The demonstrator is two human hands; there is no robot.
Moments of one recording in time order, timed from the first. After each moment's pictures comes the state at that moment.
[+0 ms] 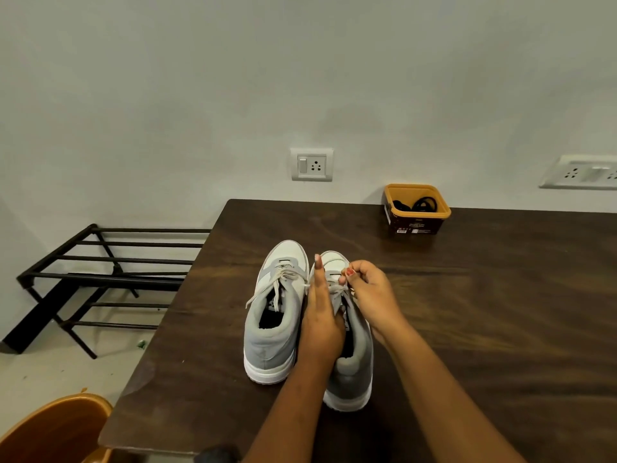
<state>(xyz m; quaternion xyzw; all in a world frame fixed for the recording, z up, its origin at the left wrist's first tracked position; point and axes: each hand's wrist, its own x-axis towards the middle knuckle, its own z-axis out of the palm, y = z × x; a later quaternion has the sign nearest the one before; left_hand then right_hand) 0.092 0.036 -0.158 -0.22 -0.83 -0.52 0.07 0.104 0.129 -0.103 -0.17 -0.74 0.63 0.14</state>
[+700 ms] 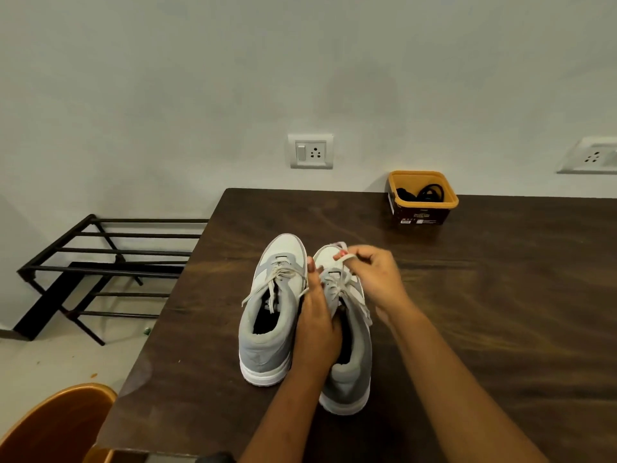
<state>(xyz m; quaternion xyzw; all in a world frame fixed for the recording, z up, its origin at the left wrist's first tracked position) 0.091 0.035 -0.168 -0.22 -0.83 -0.51 0.10 0.083 0.150 -0.085 -0.18 -0.75 0.63 0.12</state>
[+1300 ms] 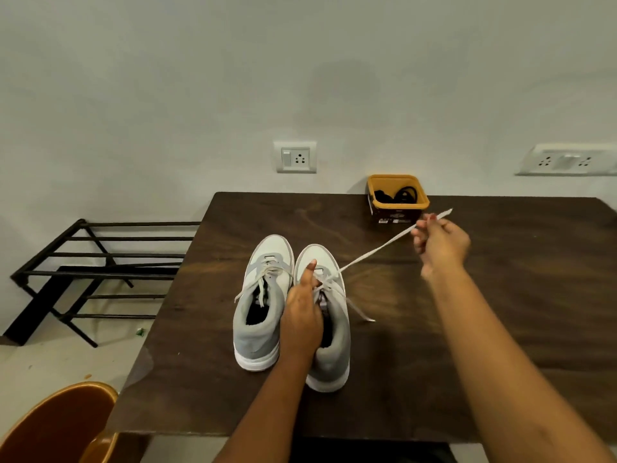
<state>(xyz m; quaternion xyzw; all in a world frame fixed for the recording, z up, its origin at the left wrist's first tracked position) 0.103 0.034 -0.144 -0.20 -0.84 -0.49 0.11 0.112 0.241 -0.024 -0.40 -0.47 0.72 0.32</state>
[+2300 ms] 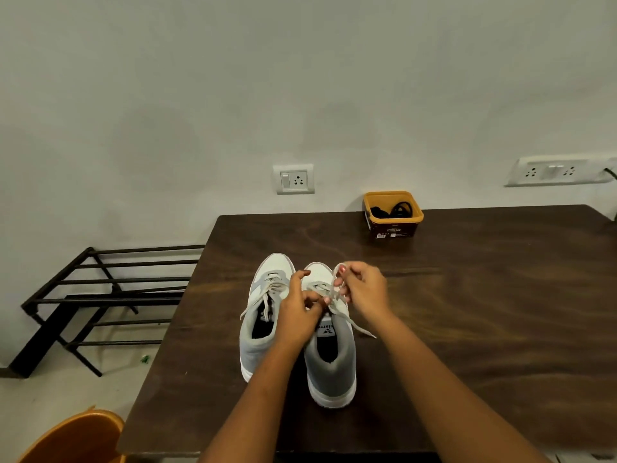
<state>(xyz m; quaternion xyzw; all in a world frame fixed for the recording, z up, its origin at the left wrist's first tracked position) 0.079 0.022 -0.114 -0.16 -0.80 -0.58 -0.07 0.110 0.153 -0.076 -0.20 -0.76 0.59 0.18</state>
